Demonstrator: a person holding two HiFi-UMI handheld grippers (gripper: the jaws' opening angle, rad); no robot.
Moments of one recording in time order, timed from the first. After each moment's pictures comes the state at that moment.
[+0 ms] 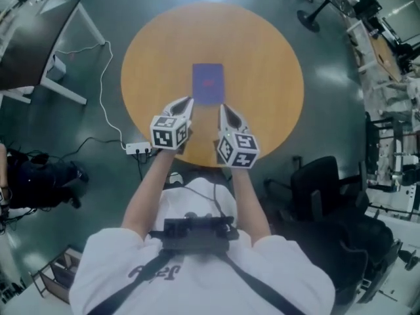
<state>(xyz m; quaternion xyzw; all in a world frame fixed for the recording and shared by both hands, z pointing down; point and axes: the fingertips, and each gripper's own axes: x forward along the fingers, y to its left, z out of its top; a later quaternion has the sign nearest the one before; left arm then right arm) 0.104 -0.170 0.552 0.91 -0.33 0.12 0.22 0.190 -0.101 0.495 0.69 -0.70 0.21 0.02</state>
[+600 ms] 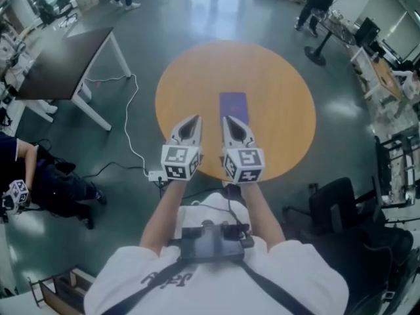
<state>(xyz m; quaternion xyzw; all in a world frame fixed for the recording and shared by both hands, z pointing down) 0.002 -0.130 0.428 0.92 -0.39 0.02 0.07 0.078 -0.091 0.400 0.65 -0.76 0.07 0.01</state>
